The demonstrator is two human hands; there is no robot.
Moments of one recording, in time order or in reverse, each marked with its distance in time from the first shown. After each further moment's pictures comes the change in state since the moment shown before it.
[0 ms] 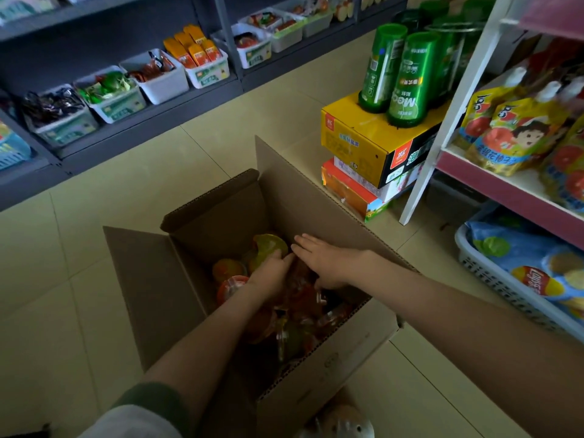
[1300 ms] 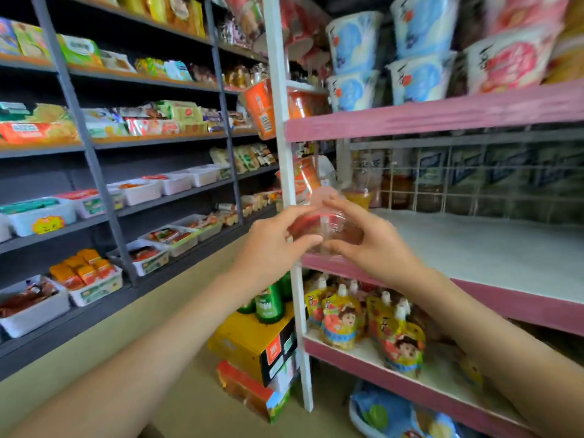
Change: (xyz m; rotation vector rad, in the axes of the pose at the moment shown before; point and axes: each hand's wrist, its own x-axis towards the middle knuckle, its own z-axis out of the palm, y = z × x) left_hand 0.022 0.300 -0.373 -0.515 0.702 0.683; right_hand -0.299 0.119 -0.211 0.417 1.404 0.087
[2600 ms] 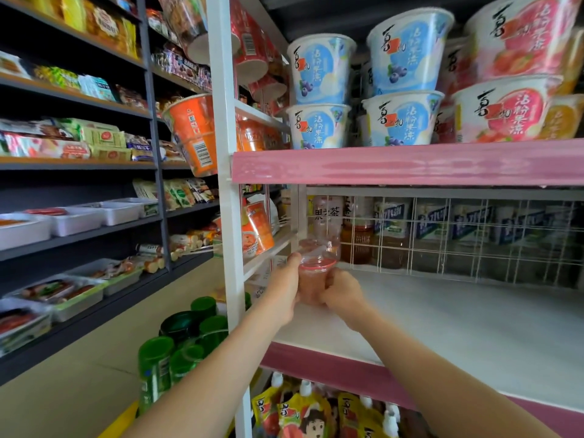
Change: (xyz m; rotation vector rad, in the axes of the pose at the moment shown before) left_hand 0.175 -0.091 0.157 -1.008 -0.108 -0.769; right_hand 0.116 0.178 0.016 -0.119 0.214 0.685
